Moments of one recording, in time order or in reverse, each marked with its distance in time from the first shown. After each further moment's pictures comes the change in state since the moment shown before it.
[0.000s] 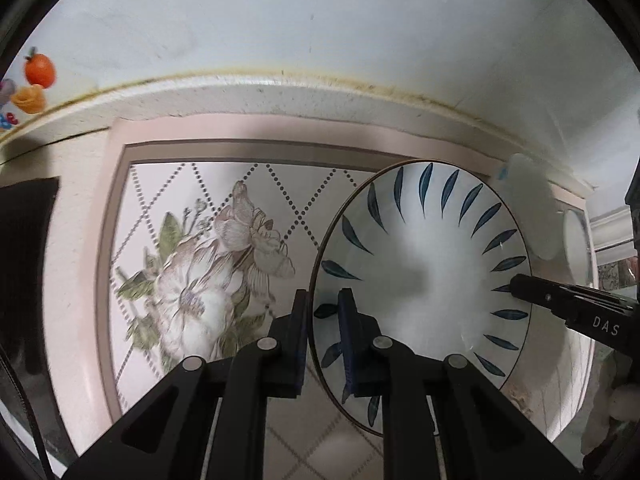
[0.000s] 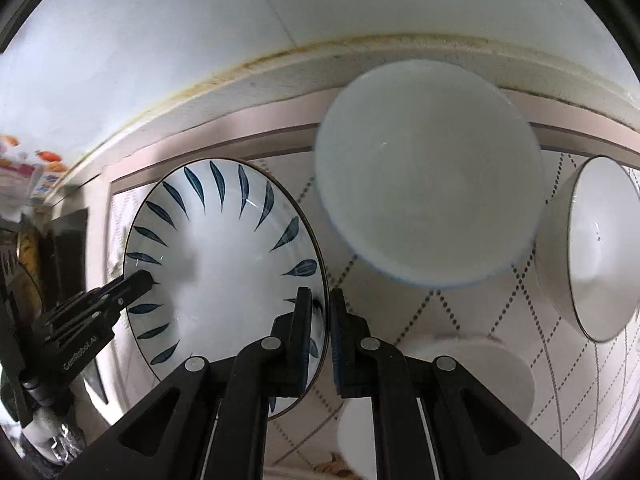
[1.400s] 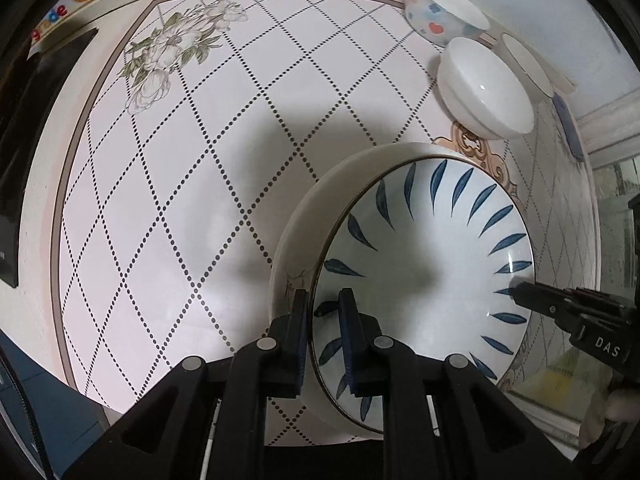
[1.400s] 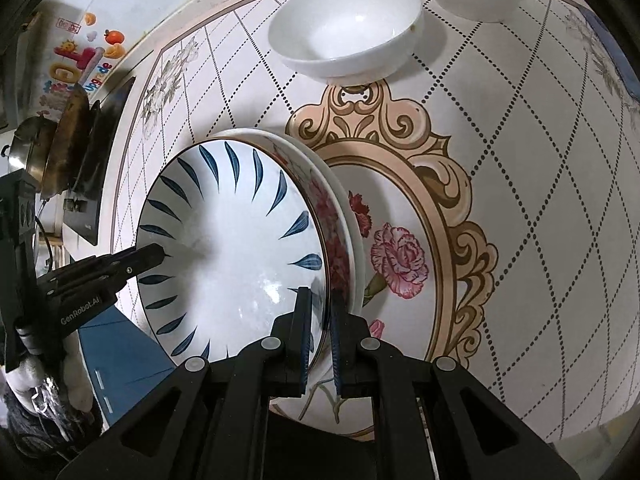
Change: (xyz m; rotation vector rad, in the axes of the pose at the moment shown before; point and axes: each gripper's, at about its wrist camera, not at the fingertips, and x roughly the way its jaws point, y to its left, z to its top) left arm -0.008 -0.076 -0.205 -0.038 0.134 0.045; right arm -0.028 -0.079 -0.257 -0.080 0.094 0.097
